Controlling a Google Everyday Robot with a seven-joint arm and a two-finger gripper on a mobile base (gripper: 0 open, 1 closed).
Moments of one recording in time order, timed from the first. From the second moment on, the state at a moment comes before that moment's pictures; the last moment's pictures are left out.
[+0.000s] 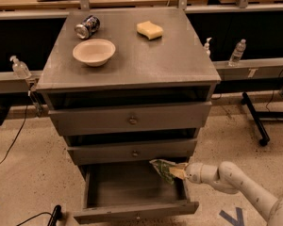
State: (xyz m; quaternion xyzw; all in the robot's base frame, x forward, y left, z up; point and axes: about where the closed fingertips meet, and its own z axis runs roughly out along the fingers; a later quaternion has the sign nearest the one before) arm 0.602 -0.168 0.314 -0.29 0.79 0.38 0.39
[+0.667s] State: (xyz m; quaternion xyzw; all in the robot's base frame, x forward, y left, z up) arm 0.609 -0.167 0.297 -0.30 0.79 0.39 0.37
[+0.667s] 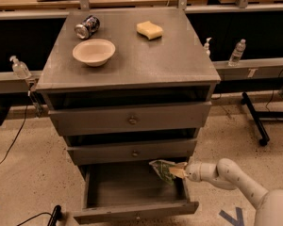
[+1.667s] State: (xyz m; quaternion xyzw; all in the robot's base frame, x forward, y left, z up) arm 0.608 -0.158 0.294 -0.31 0.79 0.40 0.36
